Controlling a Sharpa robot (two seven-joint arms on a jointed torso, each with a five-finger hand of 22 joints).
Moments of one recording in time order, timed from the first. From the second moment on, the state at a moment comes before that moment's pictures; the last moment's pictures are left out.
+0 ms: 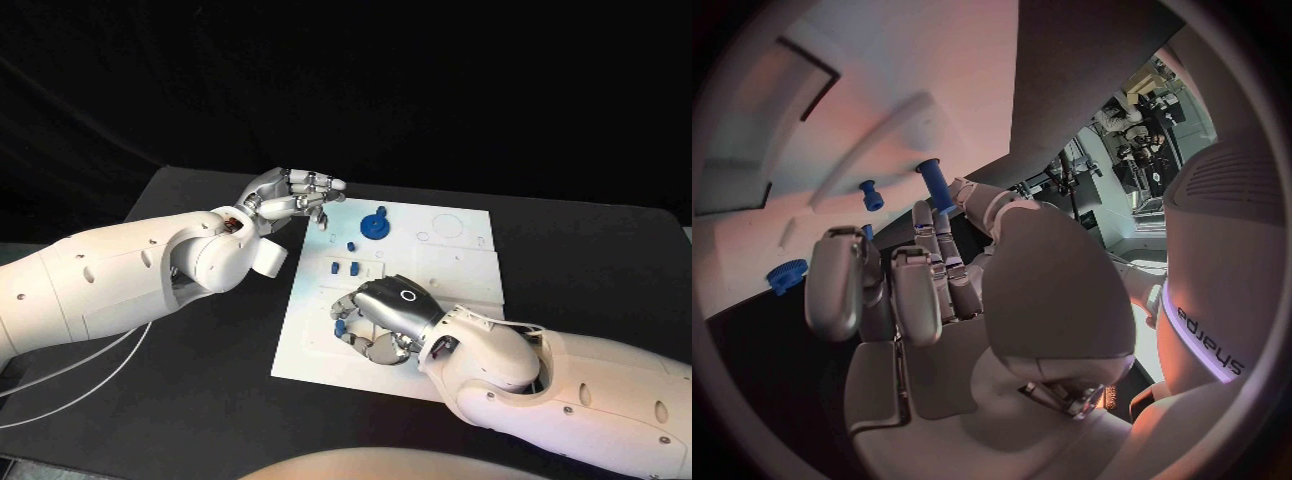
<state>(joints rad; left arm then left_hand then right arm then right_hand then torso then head) 1.20 -0.88 -0.03 1.51 -0.13 -0.15 0.37 1.41 -0.19 0.51 0.06 0.35 0.91 0.20 0.22 0.31 1.02 0.12 0.33 0.22 1.09 0.04 1.16 0.50 0.17 1.06 0.12 0.89 0.66 1.06 -0.68 -0.15 1.81 -1.79 -0.44 -0.24 1.33 -0.24 0.58 0.10 0.10 0.95 0.17 0.14 0.46 1.06 0.12 0.08 0.12 1.47 0.02 1.42 1.31 0.05 1.46 0.12 1.22 1.31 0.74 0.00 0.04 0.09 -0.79</state>
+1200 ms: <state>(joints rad) 1.20 -0.89 -0.05 1.51 -0.13 -0.14 0.37 1.41 -0.19 0.51 0.06 0.35 0.91 0.20 0.22 0.31 1.02 0.12 0.34 0.22 1.09 0.04 1.16 0.50 0.17 1.06 0.12 0.89 0.66 1.12 -1.21 -0.15 2.02 -1.35 -0.47 -0.35 1.19 -0.18 0.20 0.29 0.19 0.94 0.11 0.32 0.59 1.45 0.02 1.37 1.31 1.47 -0.04 1.52 1.31 0.01 1.47 0.06 1.56 1.31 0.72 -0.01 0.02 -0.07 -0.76</state>
